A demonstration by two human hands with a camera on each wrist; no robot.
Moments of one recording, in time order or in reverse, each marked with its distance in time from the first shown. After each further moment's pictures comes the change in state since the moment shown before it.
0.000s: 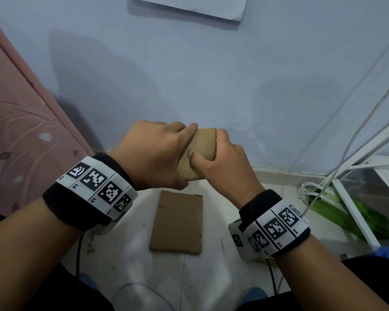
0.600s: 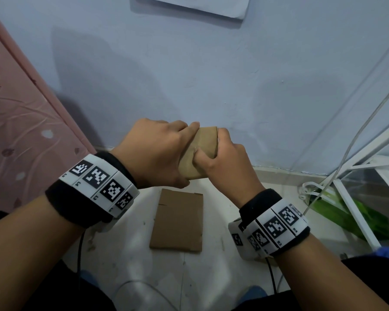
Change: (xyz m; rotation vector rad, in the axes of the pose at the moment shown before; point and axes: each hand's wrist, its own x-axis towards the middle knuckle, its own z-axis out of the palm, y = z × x) left_hand 0.000 -0.001 0.004 -0.007 0.005 0.011; right_hand 0.001 0.003 0.003 -0.005 -0.002 0.017
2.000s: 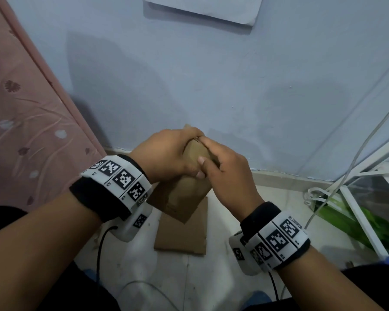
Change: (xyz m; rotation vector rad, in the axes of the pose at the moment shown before) left_hand 0.007 -0.009 0.018 -0.601 -0.091 -0.153; right_hand -0.015 0.000 0.016 0.082 0.054 -0.225
